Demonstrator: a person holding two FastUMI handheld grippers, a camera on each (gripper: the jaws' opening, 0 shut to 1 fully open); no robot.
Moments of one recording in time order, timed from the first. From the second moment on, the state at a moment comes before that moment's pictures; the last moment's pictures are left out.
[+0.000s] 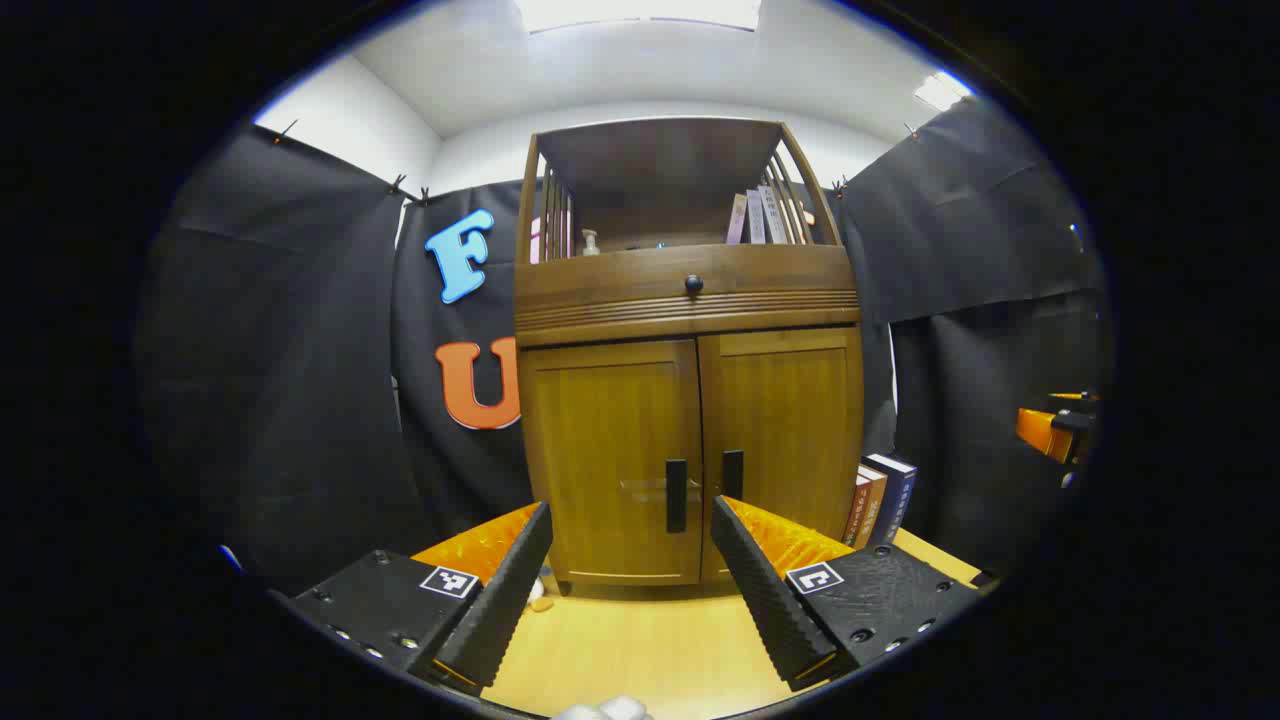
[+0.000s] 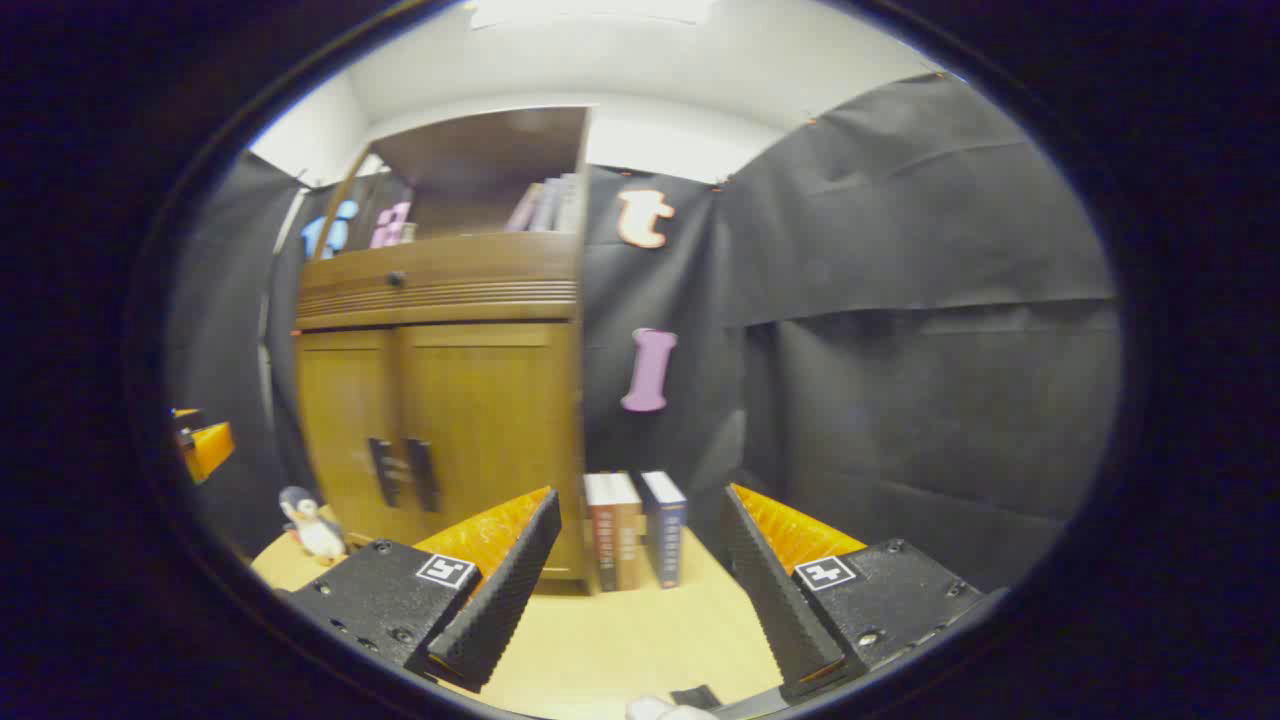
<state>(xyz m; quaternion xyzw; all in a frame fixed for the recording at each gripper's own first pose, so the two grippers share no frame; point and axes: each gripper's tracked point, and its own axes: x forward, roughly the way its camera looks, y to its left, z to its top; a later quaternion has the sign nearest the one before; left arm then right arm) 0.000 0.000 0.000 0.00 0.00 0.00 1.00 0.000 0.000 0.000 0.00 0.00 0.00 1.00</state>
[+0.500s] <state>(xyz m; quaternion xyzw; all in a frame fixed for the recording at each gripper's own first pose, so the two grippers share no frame) -0.014 0.024 0.007 0.00 0.00 0.00 1.00 -0.008 0.054 -0.002 0.01 0.01 0.05 1.00</state>
